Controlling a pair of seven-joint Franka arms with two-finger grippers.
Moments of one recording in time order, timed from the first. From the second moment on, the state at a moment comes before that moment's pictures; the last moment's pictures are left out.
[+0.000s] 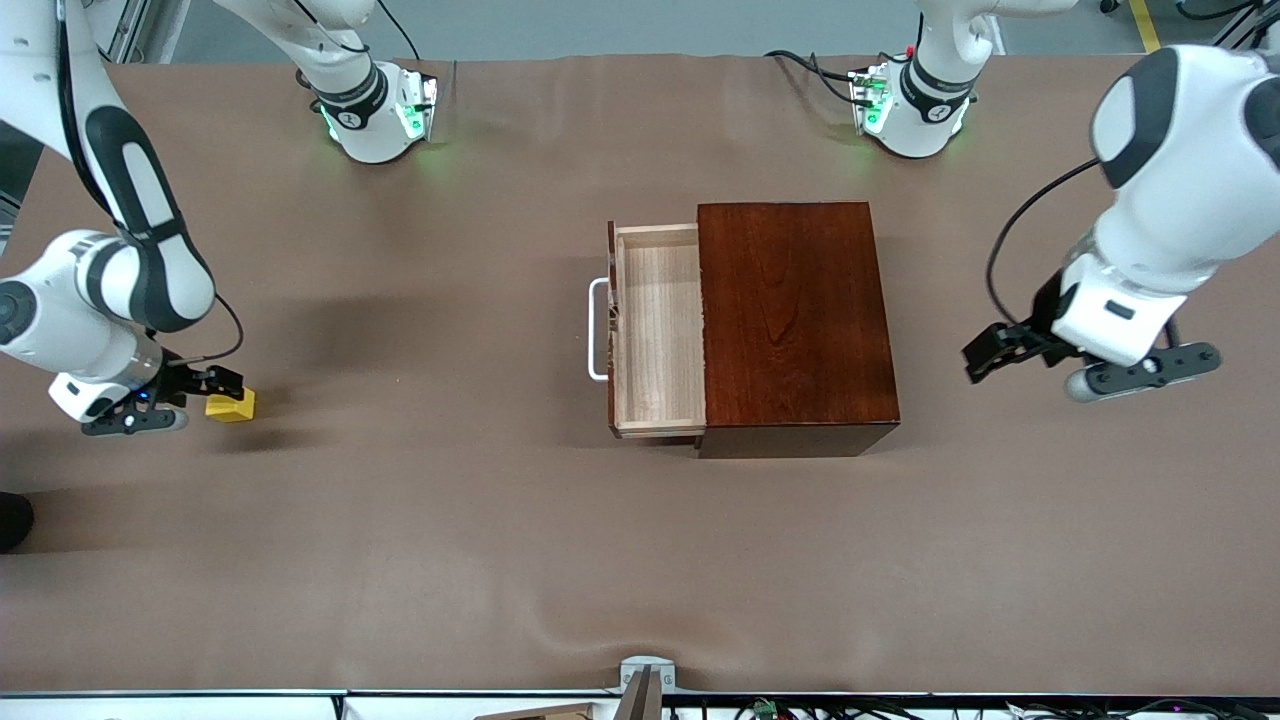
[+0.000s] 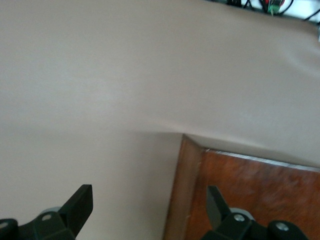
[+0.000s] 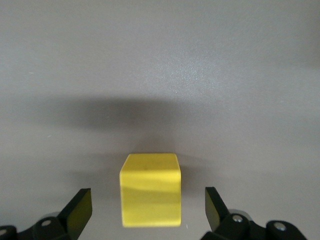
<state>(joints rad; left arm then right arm) -0.10 0.10 -0.07 -1.70 0.00 1.91 -0.32 -0.22 0.44 -0.07 -2.06 0.01 2.51 -0.40</state>
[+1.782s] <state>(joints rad) 0.03 0.10 -0.06 -1.51 0.00 1.55 0.01 -0.10 0.24 -0.04 -1.48 0.02 1.59 -0.23</state>
